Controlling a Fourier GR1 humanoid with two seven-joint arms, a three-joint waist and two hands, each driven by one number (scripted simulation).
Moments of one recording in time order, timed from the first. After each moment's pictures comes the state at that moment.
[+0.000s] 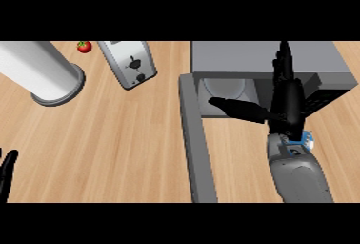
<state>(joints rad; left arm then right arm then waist) 0.46 0.02 0.03 -2.34 0.16 -0.07 -0.04 -0.41 -0.02 0.12 -1.67 0.40 -0.48 0.46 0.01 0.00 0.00</state>
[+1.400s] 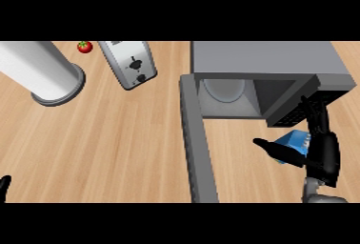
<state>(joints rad) 0.65 0.00 0.03 -2.35 0.20 -0.17 -0.18 -0.01 -0.10 -0.04 -1.61 0.22 -0.39 0.03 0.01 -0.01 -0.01</state>
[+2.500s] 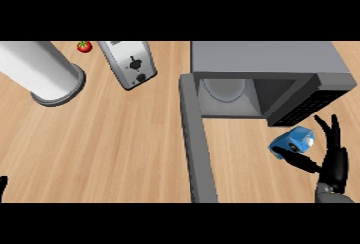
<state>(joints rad) 0.65 0.01 0.04 -2.38 0.22 -0.17 -0.13 -0.05 -0.16 -0.22 -1.20 0.19 -0.43 -0.26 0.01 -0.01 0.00</state>
